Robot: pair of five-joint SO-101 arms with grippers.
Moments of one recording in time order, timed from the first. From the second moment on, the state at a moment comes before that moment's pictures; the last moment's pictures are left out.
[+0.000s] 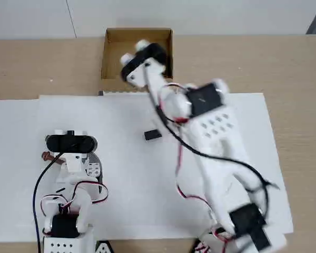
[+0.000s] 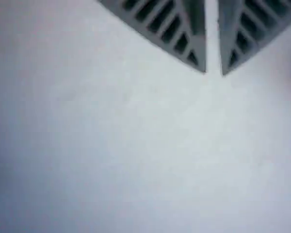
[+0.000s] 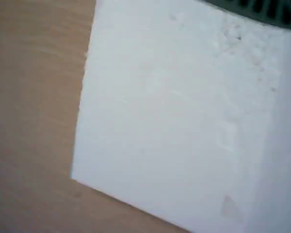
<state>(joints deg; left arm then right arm) -2.5 -103.4 95.9 56.7 5.1 -27.0 -10.3 -17.3 97.8 8.1</state>
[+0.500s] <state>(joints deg) -3.5 -103.4 95.4 56.7 2.7 -14.2 -35.3 8.7 98.2 -6.0</state>
